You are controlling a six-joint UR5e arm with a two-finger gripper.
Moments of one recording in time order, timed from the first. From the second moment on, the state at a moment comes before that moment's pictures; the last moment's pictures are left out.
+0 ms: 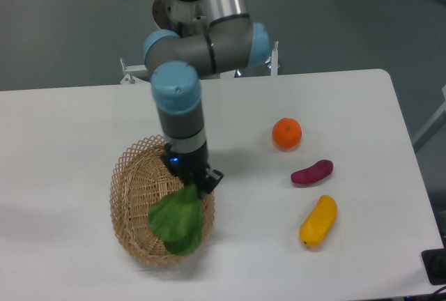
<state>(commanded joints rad) 2.33 -1.85 -1.72 -0.85 1.53 0.91</state>
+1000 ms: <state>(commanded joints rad) 2.66 -1.76 -1.68 -1.05 1.45 1.35</state>
